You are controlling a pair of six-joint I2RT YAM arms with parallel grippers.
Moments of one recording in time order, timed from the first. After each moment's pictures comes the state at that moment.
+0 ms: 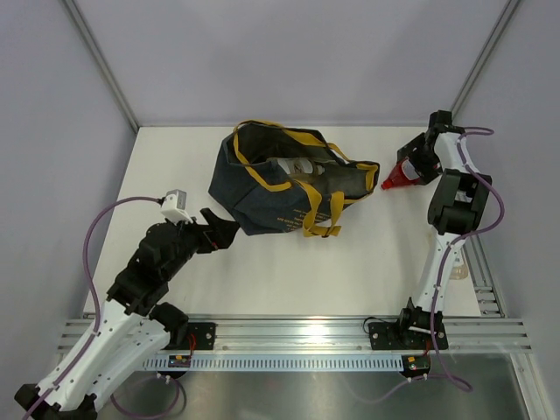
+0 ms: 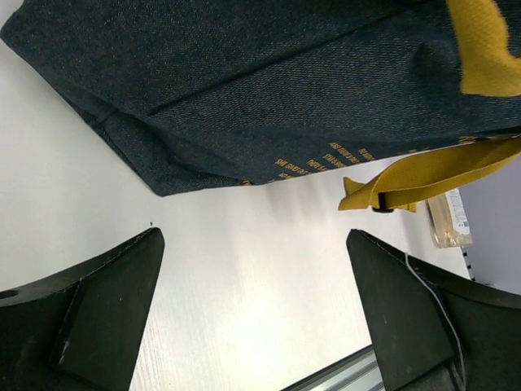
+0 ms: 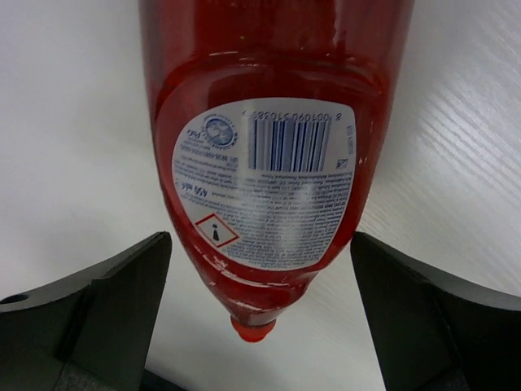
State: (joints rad) left arm -0.54 0.51 0.61 -0.40 -0.08 -0.66; right arm -0.21 2.30 2.00 -0.85 0.00 0.75
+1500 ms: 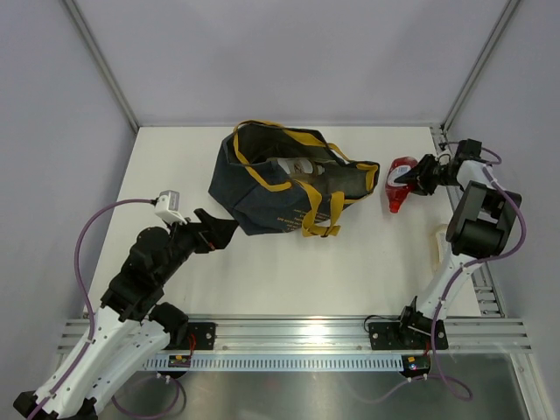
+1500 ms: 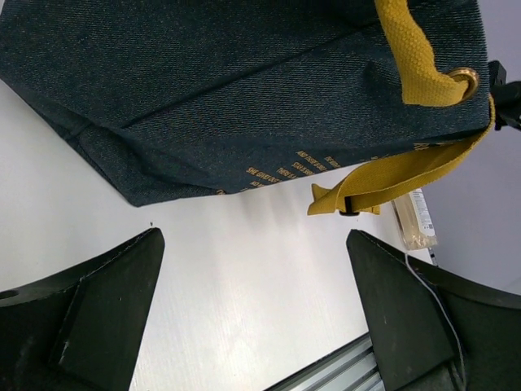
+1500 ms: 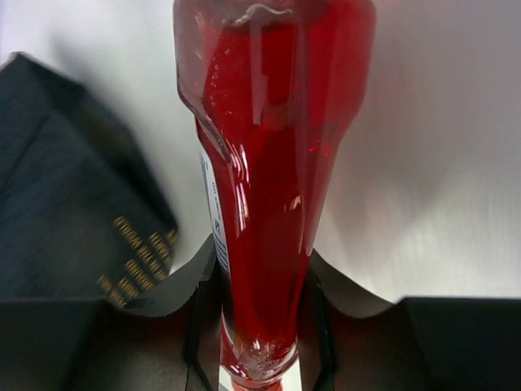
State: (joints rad) left arm -0.54 0.47 0.63 -0.39 -0.05 -0.68; right arm -0.36 2.06 1.52 -0.61 -0.71 0.30
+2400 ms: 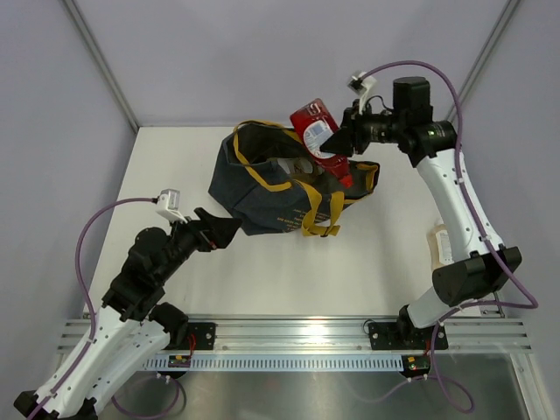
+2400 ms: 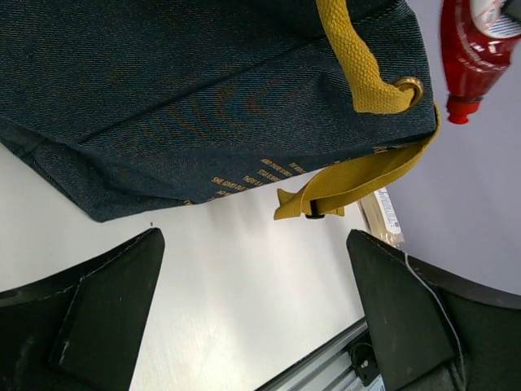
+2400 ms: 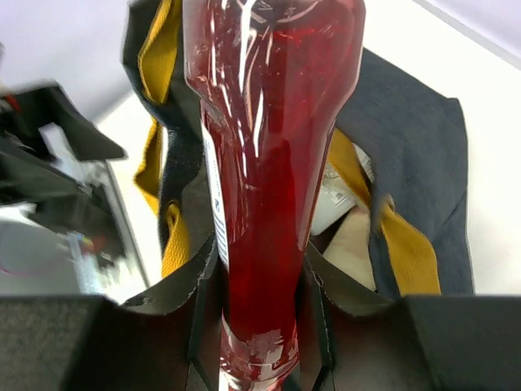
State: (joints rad) left arm -0.54 0.47 0.62 -0.31 0.01 -0.71; right arm 0.19 1.55 1.79 -0.69 -0.89 -0.01
